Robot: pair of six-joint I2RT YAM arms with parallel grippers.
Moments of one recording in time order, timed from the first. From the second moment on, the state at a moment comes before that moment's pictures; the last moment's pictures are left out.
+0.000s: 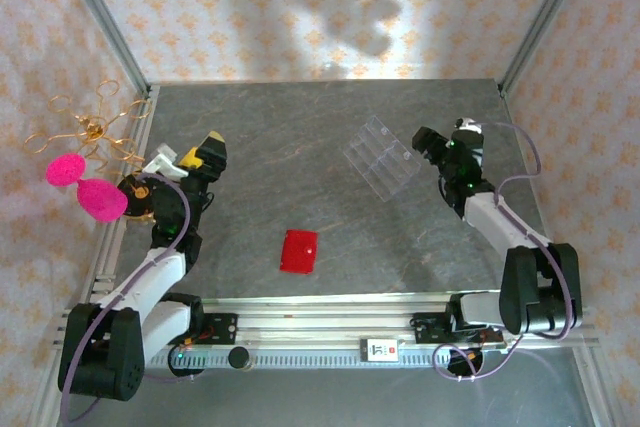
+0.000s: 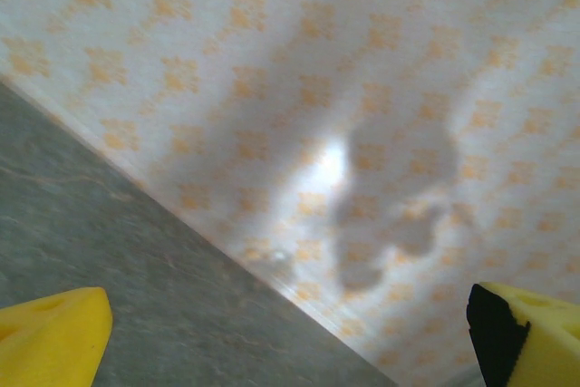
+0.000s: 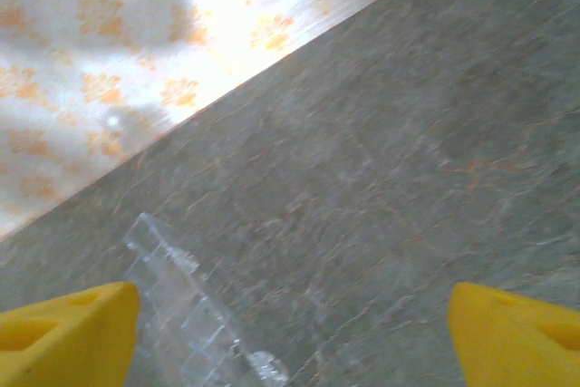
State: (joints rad) left arm -0.05 1.00 0.32 0.81 0.00 -0.88; right arm 0.08 1.33 0.74 0.15 -0.01 0.54
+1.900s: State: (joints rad) left arm -0.22 1.02 0.48 0.48 0.44 -0.88; right arm 0.54 1.78 1.20 -0.16 -0.05 0.21
